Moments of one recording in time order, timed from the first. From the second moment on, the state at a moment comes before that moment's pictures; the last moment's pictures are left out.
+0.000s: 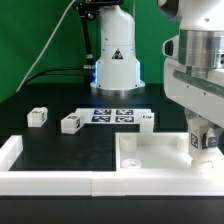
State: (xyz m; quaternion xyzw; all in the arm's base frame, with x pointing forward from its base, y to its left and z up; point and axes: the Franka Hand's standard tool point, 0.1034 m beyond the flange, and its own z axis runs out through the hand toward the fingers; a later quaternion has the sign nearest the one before) arm 0.630 0.119 0.071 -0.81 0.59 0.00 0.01
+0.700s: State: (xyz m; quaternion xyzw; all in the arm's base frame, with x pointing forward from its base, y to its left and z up) arm 0.633 0.123 0.074 -0.95 0.32 -0.01 0.01
